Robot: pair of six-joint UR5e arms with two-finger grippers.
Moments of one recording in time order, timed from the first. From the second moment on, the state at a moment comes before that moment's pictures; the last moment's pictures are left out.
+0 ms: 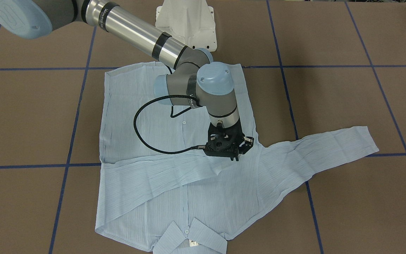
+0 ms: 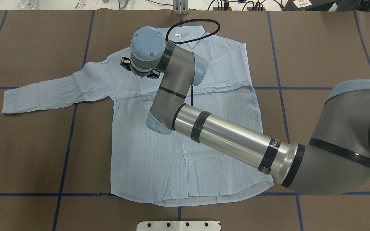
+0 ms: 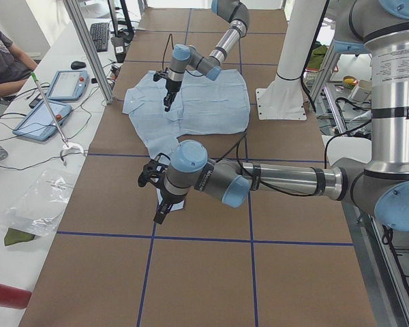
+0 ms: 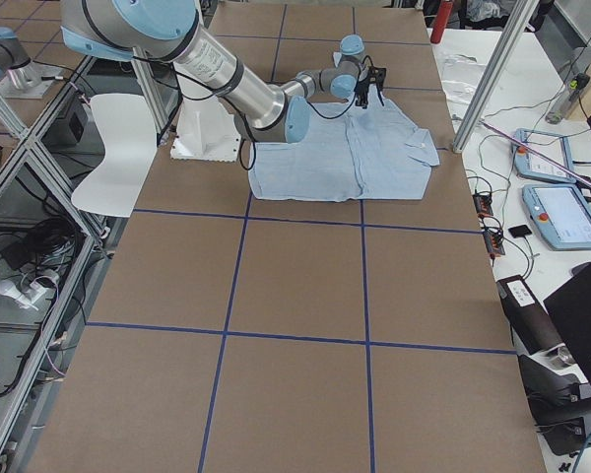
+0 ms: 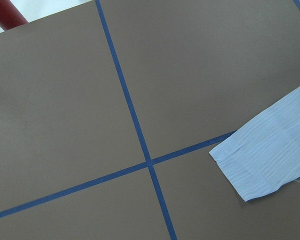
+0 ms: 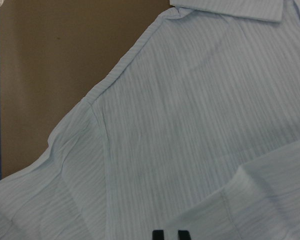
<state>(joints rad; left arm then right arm) -1.55 -1.48 -1.72 -1.99 -2.32 -0.01 0.57 -0.33 0.79 -0.96 1.75 1.52</state>
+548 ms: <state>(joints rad) -1.38 -1.67 -1.41 -2.26 -2.31 -0.33 0.61 -0.41 0.90 -0.99 1.79 1.54</state>
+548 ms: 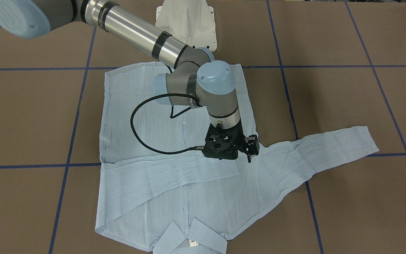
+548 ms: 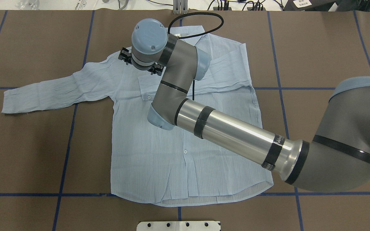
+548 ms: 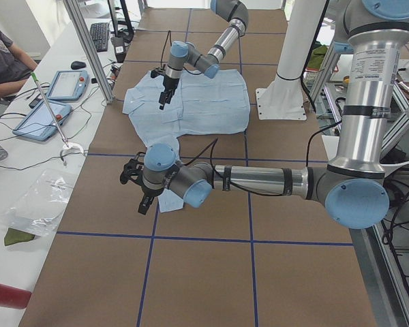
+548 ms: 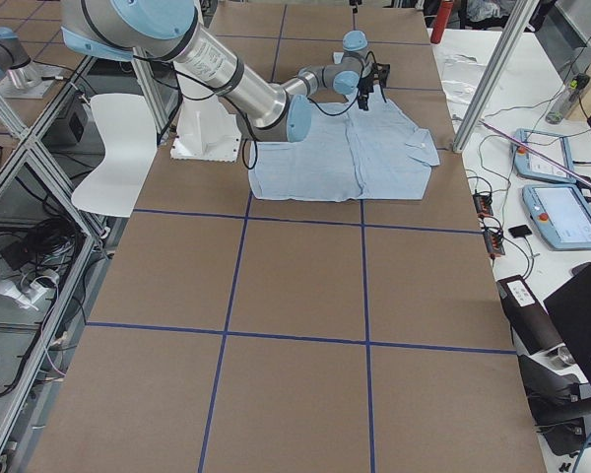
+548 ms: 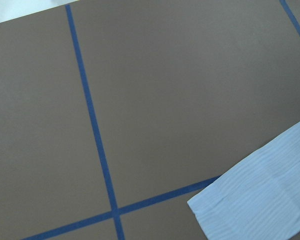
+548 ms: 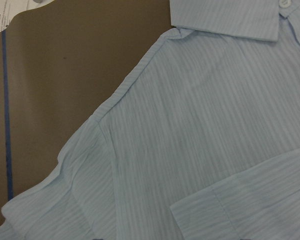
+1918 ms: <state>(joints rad) -1.16 -1.76 -1.16 -2.41 -2.30 -0.62 0.93 -1.26 1.69 -1.03 2.19 1.21</state>
